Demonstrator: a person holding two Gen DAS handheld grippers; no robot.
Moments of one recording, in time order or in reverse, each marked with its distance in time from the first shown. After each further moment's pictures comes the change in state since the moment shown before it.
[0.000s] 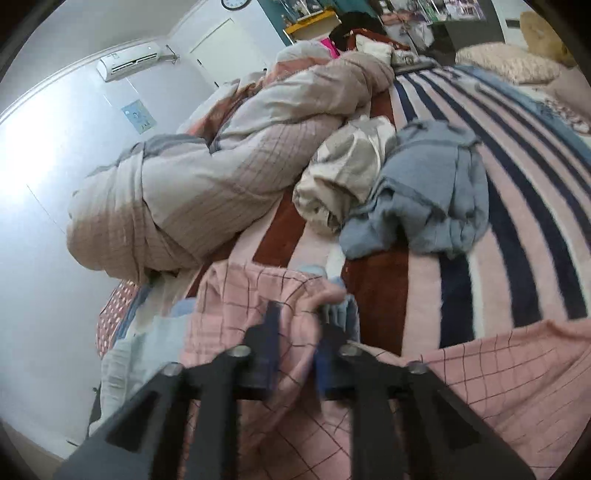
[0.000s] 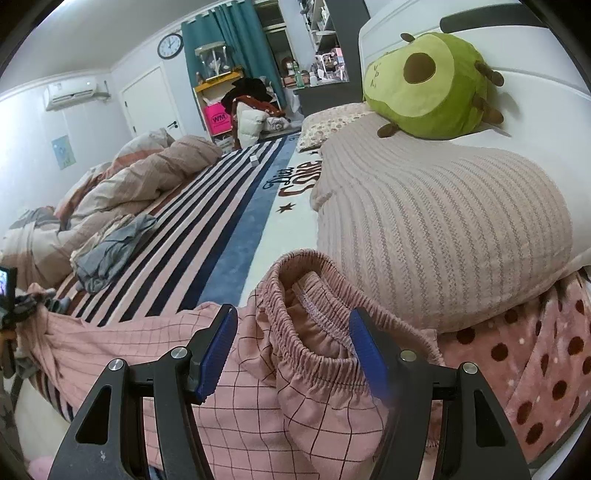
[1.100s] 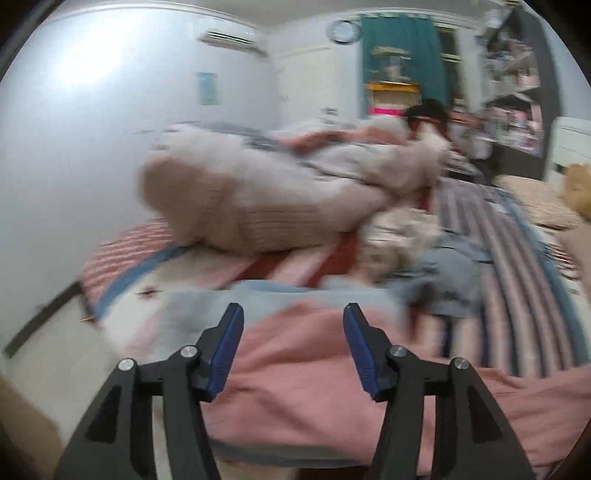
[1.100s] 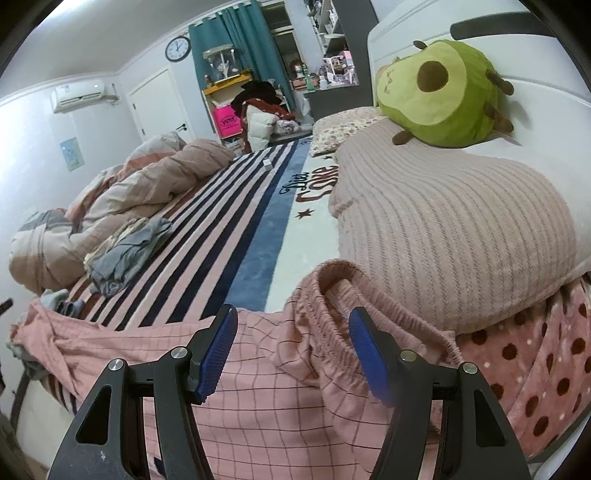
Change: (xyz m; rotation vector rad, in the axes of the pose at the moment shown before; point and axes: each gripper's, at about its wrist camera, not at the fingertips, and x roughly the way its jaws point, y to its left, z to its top) left arm -0.080 0.121 -0.060 -0.432 -0.136 -0.148; right arm -0.011 0.021 0.004 -0.004 -0.007 0.045
